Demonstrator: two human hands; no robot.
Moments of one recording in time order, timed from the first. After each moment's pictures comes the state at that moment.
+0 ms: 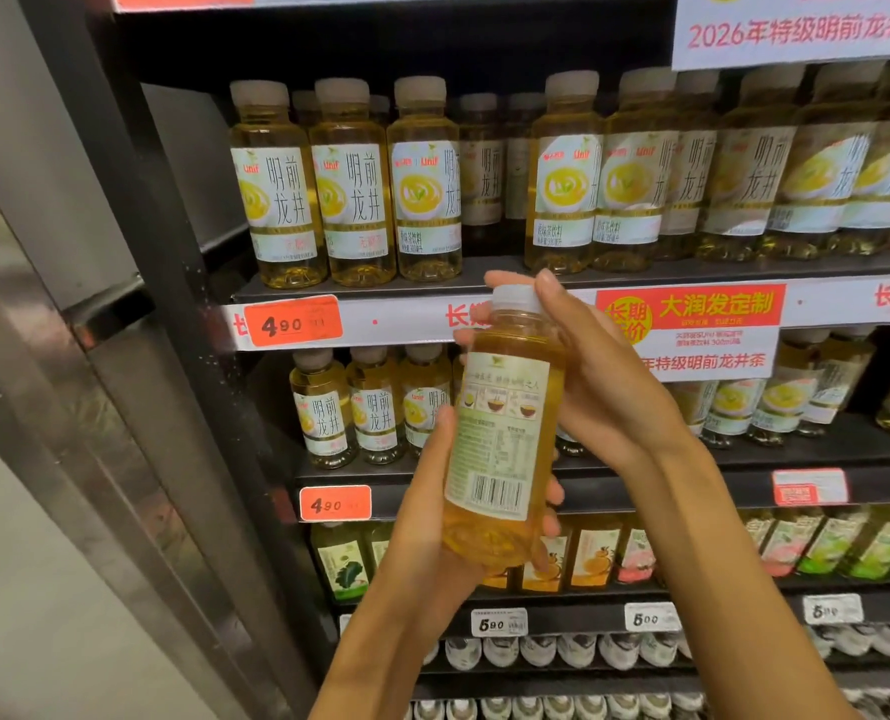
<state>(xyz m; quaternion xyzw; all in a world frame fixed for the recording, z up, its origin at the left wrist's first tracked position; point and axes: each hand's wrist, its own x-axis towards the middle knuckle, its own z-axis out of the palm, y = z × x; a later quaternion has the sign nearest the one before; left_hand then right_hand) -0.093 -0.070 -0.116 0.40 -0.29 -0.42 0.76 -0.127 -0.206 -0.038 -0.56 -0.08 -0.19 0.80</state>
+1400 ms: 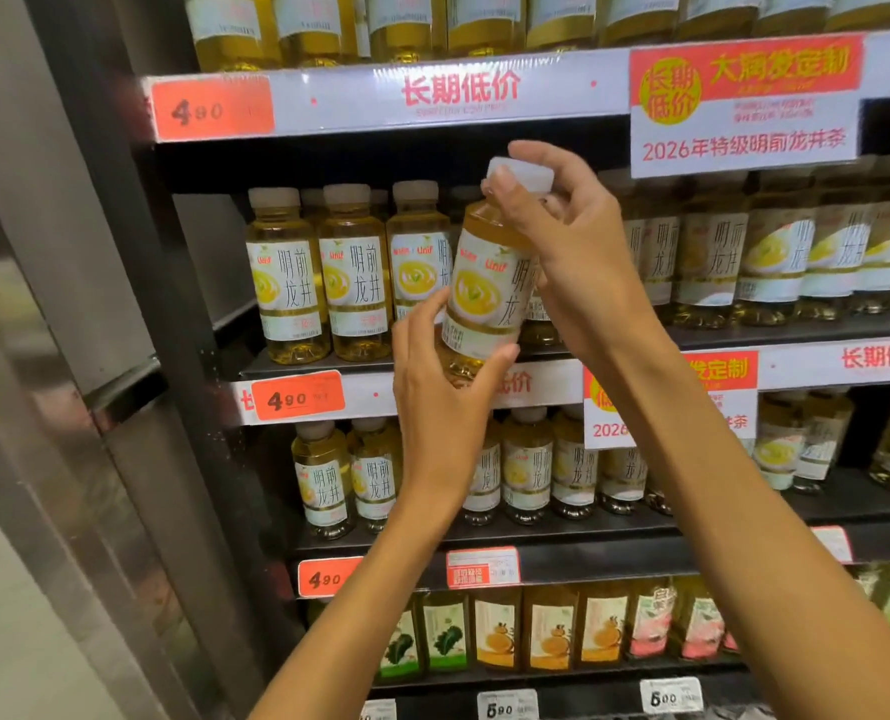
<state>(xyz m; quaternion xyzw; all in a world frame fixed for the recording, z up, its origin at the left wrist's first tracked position) -0.044 -0.123 -0.034 0.64 -0.36 0.20 0.65 -0.102 -0.208 0.062 -0.65 -0.08 -0.44 0.62</state>
